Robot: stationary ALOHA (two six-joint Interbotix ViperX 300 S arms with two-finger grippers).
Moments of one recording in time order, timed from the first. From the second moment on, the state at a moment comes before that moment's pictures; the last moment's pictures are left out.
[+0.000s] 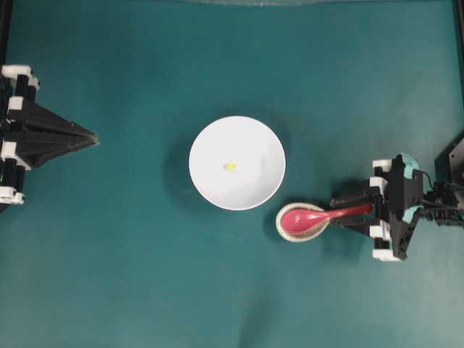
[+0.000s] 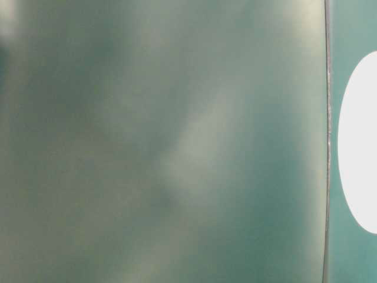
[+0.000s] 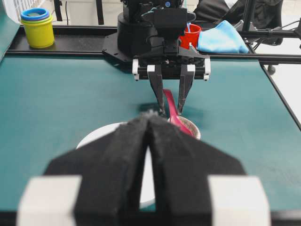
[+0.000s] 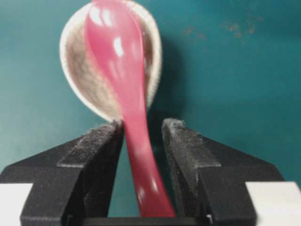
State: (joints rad) left arm -0.02 -0.92 1.16 0.02 -0.25 -0.03; right arm 0.47 -0.01 1.28 0.64 -0.82 -0.06
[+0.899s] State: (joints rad) left arm -0.02 -0.92 1.16 0.02 -0.25 -0.03; right arm 0.47 -0.04 1.29 0.62 -0.82 -0.07
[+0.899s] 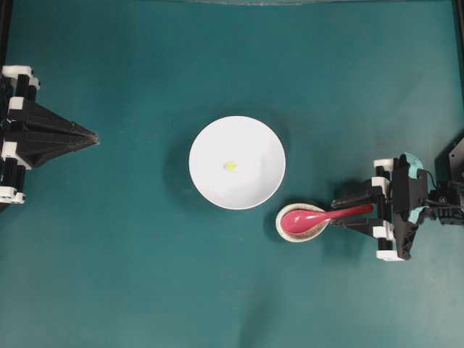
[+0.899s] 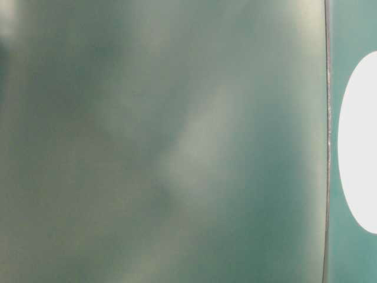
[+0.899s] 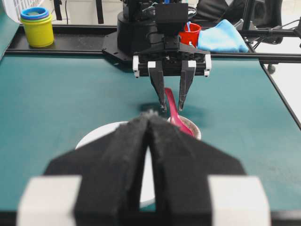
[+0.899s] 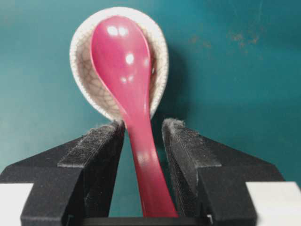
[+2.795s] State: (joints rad) left arm -0.02 -0.92 1.16 0.02 -0.26 -0.03; right arm 0.47 -0.04 1.31 0.55 -0.86 -0.08
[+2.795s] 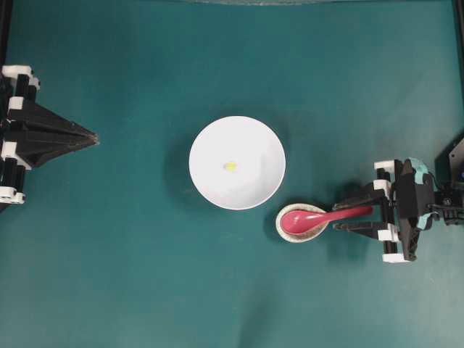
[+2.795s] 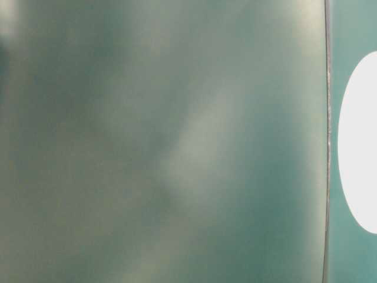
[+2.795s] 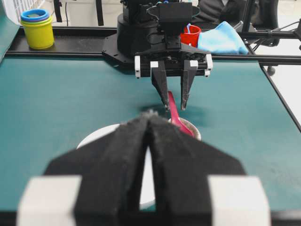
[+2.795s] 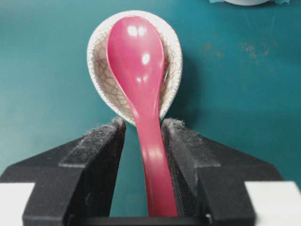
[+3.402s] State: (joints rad) left arm -0.02 -0.92 1.16 0.02 -0.27 -0.03; right arm 0.47 0.03 1.31 0.53 -0.94 -0.09
